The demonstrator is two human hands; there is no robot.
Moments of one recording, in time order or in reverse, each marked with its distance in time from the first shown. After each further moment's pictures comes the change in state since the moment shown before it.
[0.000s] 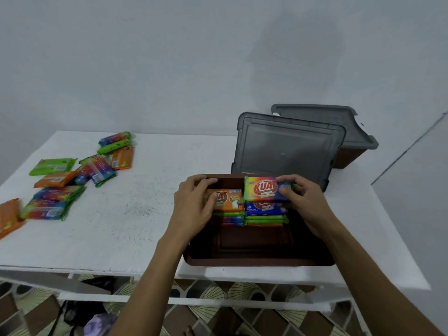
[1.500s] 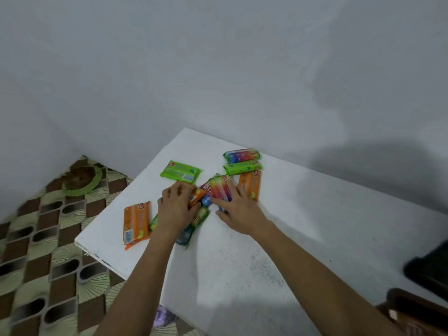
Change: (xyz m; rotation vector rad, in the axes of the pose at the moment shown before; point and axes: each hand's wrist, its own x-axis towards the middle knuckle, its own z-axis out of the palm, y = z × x) left_hand 0.045 -0.357 -0.197 0.480 -0.042 -0.591; right_hand 0.185 0.018 0.489 -1.172 -0.672 -0.728
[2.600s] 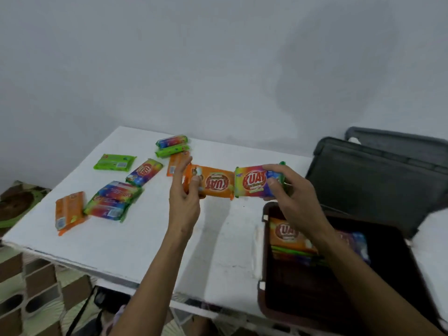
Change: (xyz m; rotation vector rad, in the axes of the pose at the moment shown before) left_hand -0.162 0.232 -0.028 -1.324 0.124 0.077; right_hand -0.311 0.057 -0.146 0.795 0.604 0.317
